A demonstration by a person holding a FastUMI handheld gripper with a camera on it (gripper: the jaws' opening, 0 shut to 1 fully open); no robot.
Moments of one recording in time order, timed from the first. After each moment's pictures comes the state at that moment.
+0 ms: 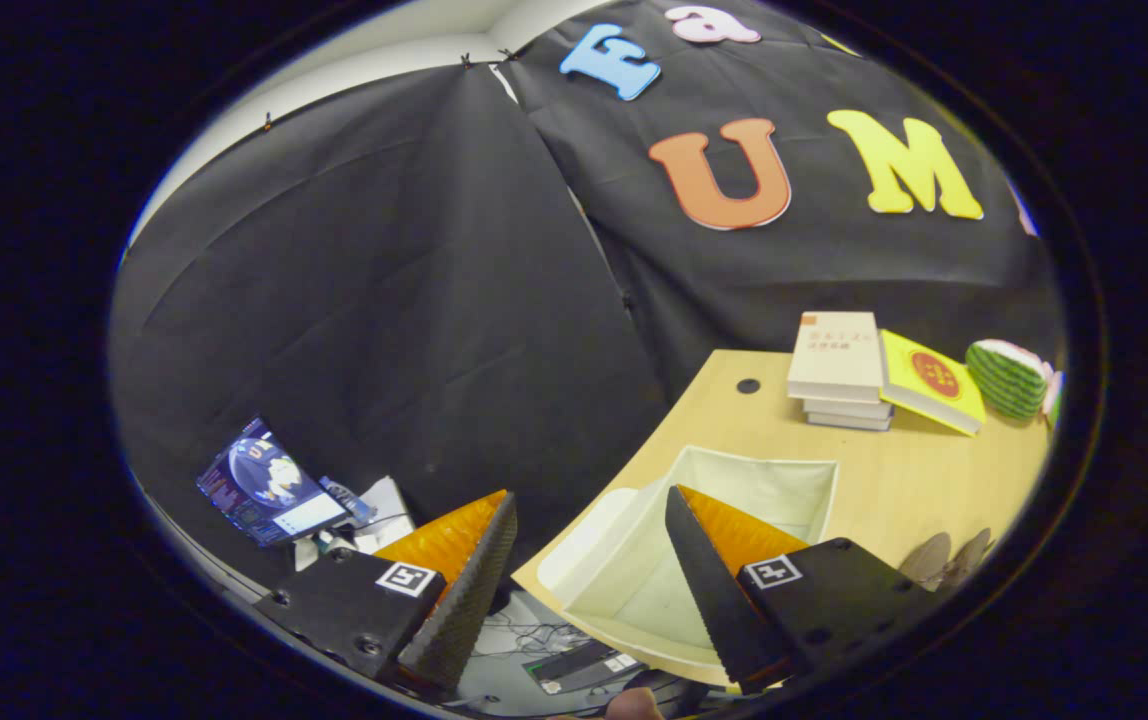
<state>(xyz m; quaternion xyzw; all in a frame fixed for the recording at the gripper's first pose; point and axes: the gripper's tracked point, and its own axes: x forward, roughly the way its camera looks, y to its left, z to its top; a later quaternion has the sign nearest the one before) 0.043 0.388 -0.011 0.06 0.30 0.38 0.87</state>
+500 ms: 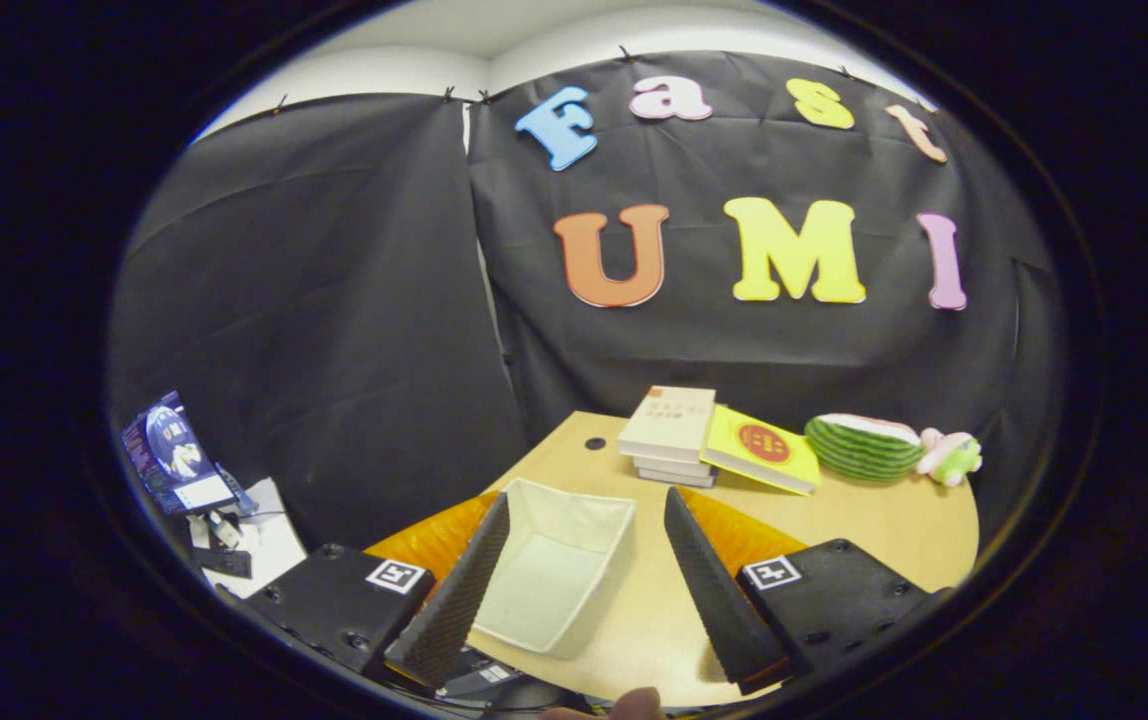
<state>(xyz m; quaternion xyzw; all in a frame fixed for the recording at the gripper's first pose) 0.053 0.222 0.017 -0.01 0.20 0.25 0.95</state>
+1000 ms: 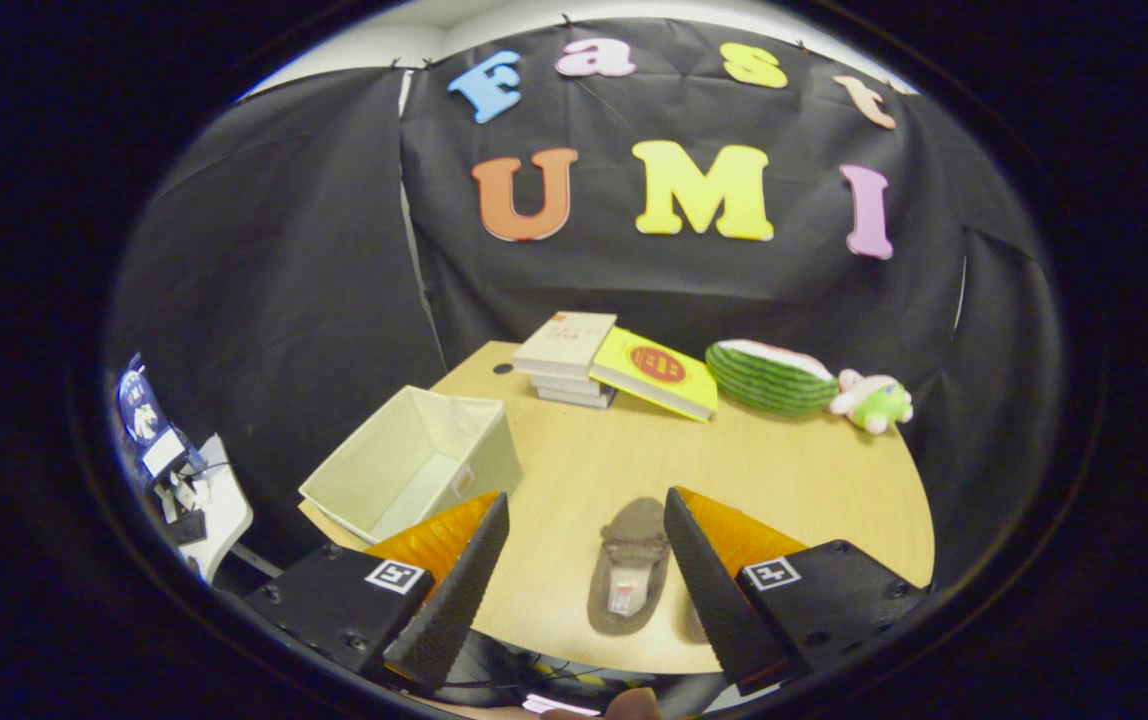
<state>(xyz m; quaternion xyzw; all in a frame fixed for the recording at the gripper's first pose) 0.040 0.076 -0.079 -0.02 0.31 0.16 0.94</state>
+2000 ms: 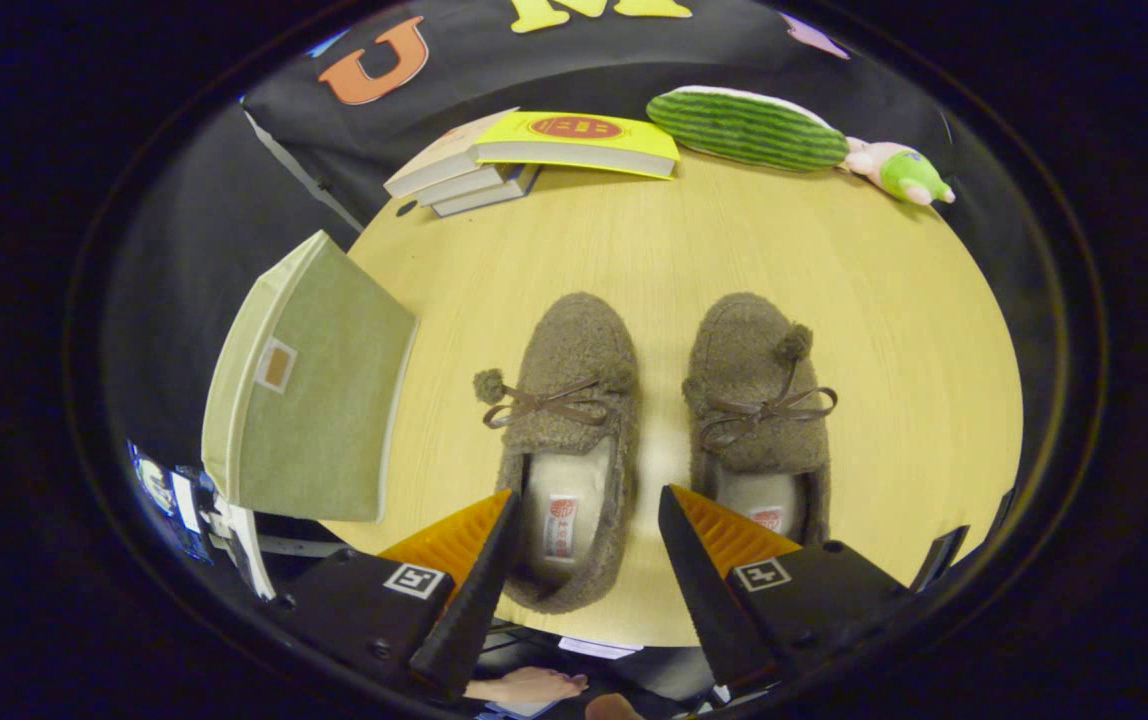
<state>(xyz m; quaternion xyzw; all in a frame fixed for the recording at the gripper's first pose) 0.071 0.024 -0.282 0.06 0.57 0.11 0.81</state>
